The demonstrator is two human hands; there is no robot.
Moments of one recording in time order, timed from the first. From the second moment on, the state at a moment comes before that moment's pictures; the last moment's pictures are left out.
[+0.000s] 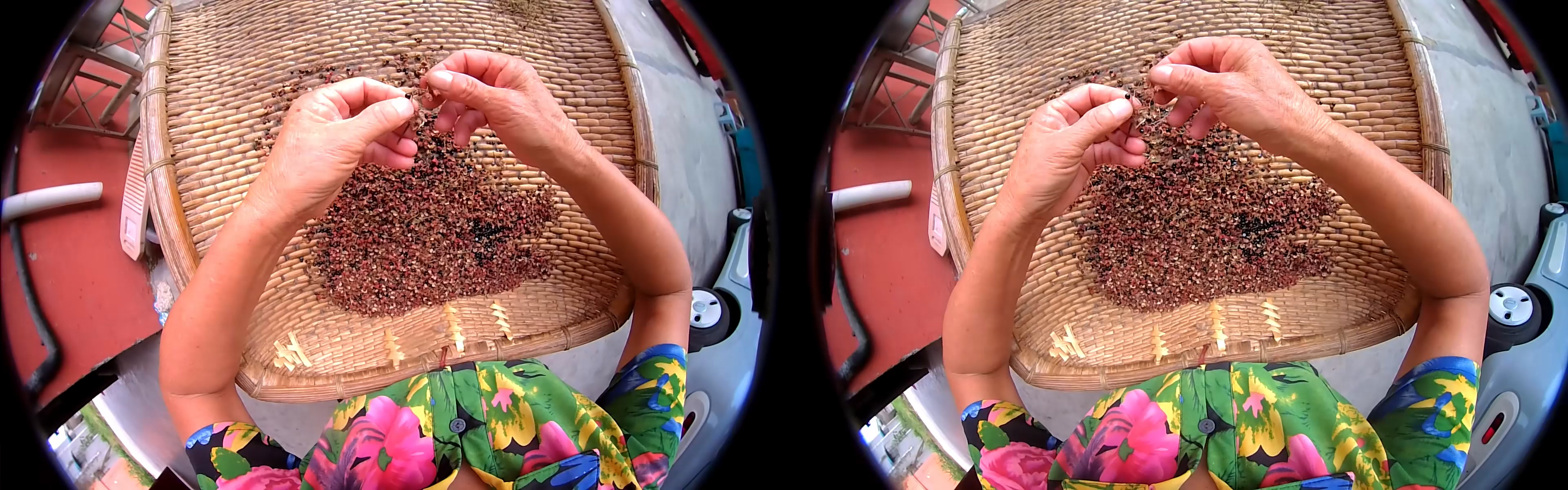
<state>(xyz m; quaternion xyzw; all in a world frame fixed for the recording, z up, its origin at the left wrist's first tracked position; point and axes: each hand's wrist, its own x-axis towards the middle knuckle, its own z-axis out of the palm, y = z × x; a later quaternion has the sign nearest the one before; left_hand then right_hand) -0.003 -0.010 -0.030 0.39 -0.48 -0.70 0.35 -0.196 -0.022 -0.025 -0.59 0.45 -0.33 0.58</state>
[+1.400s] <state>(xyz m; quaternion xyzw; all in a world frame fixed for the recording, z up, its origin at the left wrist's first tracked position) -0.002 -0.013 -0.037 0.28 -0.37 -0.78 0.41 -0.188 -0.014 -0.027 -0.57 0.43 -0.39 0.58</state>
